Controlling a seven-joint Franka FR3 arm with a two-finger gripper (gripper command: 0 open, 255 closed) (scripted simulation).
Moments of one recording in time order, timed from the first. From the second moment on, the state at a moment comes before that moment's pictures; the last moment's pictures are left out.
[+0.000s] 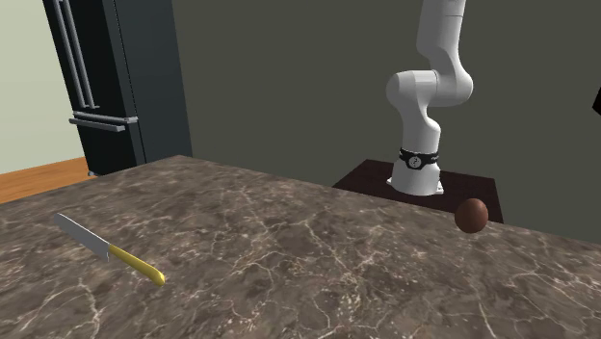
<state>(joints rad) 0.55 0.06 0.12 -1.56 -0.02 1.58 0.25</state>
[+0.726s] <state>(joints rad) 0.55 0.05 0.12 -1.72 -0.02 1.73 0.25</state>
